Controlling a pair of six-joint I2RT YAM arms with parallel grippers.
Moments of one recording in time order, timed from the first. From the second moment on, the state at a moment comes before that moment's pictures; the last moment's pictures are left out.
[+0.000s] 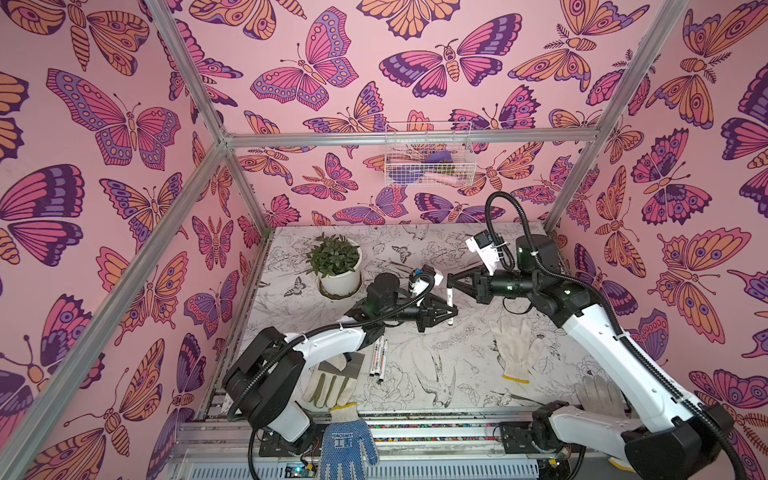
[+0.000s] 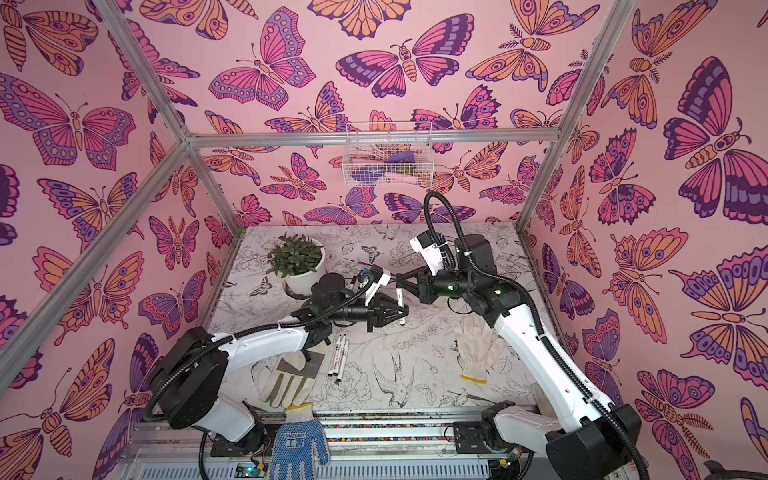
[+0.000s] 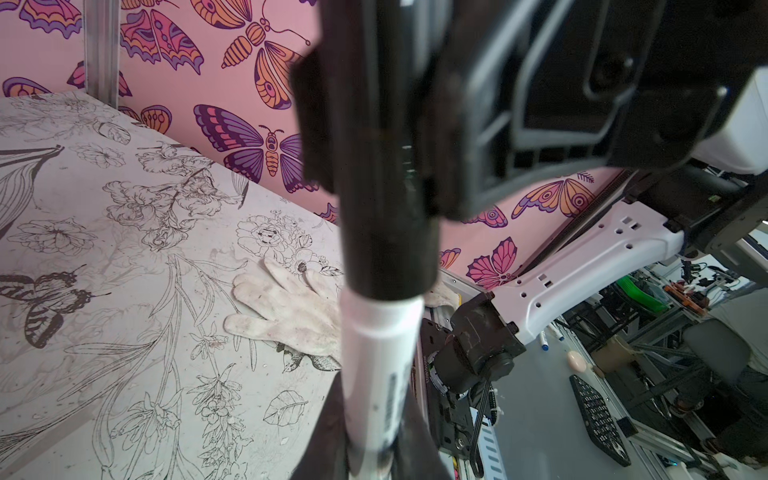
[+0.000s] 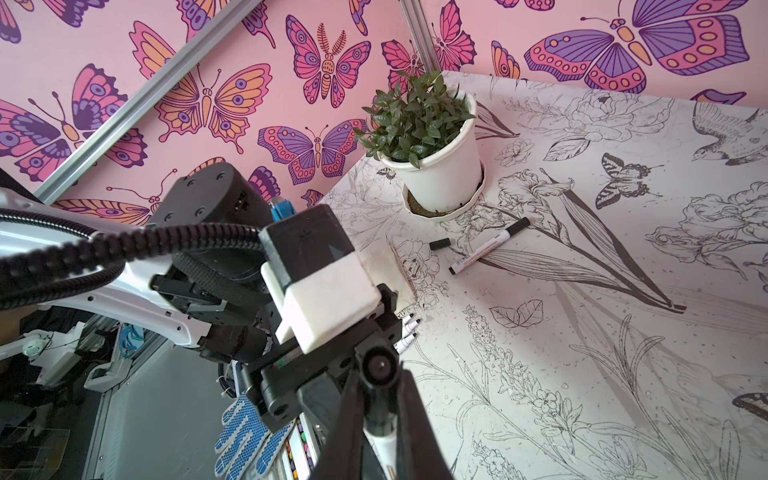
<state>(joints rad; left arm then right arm) -0.74 1.57 0.87 0.57 0.81 -0.38 0.40 1.18 1.20 -0.55 -0.74 0.16</state>
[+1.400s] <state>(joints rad) -0.73 1.59 0.90 0.46 0.91 -0.21 0.39 1.20 1.26 -0.77 -0.78 0.02</state>
